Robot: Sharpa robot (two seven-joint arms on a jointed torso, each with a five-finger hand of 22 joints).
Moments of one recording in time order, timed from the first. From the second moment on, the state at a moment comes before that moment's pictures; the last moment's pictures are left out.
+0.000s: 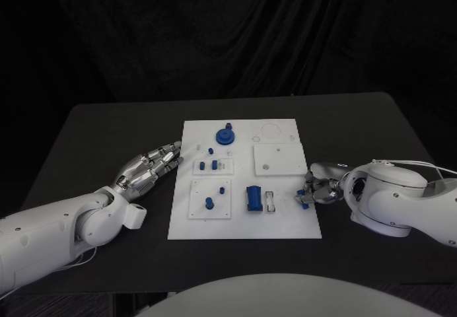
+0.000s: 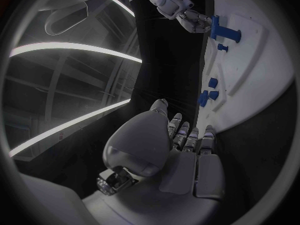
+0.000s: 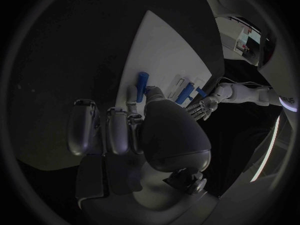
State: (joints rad) left arm 1.04 -0.88 -0.21 1.35 -0.12 0.16 0.68; left_hand 1.51 0.27 -0.18 0.25 0.51 0.35 0.08 0.04 0.04 0.07 0.10 0.15 0.03 0.00 0.11 0.00 0.00 0.13 0.04 0.18 0.02 0.06; right arm 1.20 -1.18 -0.24 1.95 -1.34 -0.16 -0.63; right_hand 1.40 0.03 -0.10 0.26 0.73 0.86 0.06 0.55 0.67 1.46 -0.03 1.57 1.31 1.47 -0.09 1.42 1.28 0.04 1.47 0.01 1.31 1.31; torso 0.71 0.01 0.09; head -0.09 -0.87
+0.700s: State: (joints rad) left arm 1.04 -0.88 -0.21 1.35 -0.12 0.16 0.68; left_hand 1.51 0.27 -0.18 0.25 0.51 0.35 0.08 0.04 0.04 0.07 0.10 0.15 0.03 0.00 0.11 0.00 0.00 0.13 0.04 0.18 0.02 0.06; right arm 1.22 -1.16 -0.25 1.96 -0.90 -0.29 -0.41; right_hand 1.40 0.01 -0.04 0.27 0.88 0.87 0.06 0.51 0.46 1.46 -0.02 1.57 1.31 1.47 -0.09 1.43 1.31 0.04 1.46 0.02 1.32 1.31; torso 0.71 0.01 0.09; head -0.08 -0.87
